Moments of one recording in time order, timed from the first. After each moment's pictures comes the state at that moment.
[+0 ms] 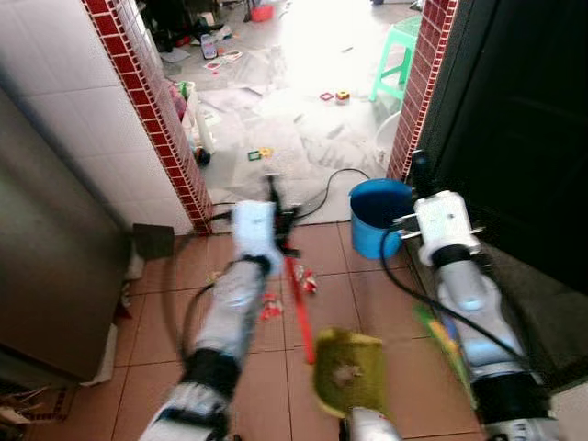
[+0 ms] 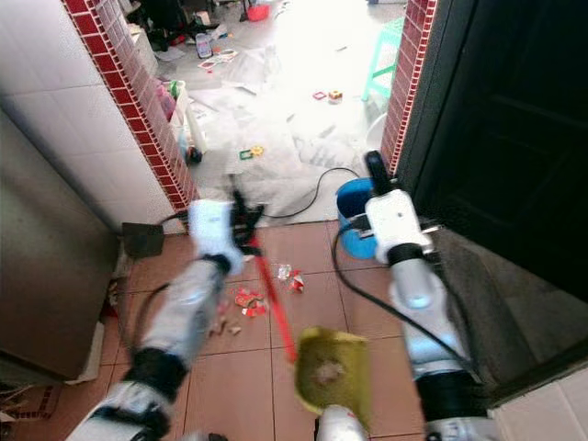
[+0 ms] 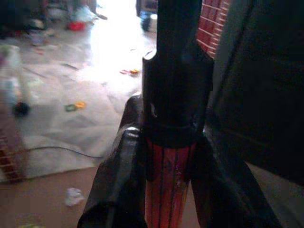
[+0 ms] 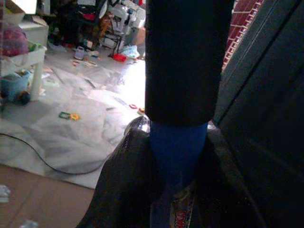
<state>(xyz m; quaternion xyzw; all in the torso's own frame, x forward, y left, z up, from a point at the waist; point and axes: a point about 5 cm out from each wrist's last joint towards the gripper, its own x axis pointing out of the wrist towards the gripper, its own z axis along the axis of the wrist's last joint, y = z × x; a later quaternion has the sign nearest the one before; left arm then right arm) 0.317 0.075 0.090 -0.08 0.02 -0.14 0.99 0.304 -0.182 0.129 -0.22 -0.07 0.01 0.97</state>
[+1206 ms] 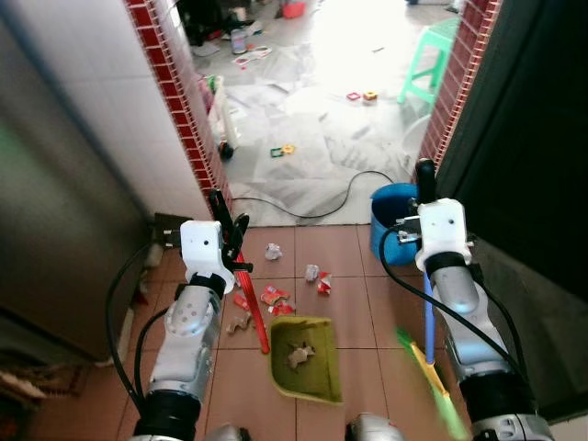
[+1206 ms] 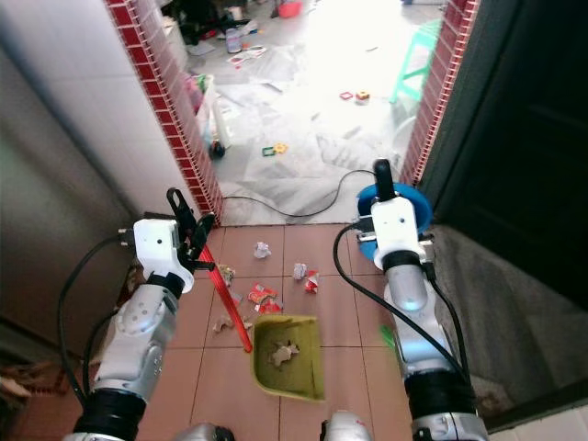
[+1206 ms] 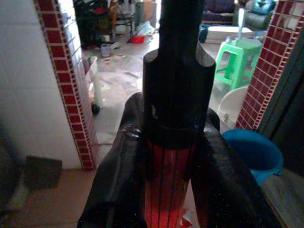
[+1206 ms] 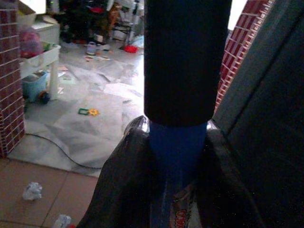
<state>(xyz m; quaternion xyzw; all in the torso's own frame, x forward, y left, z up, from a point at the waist) 0.287 0.122 0.084 -0.05 0.00 -0.07 1.00 0.307 -0.186 0.113 -0.18 -0.03 -0.01 0.98</state>
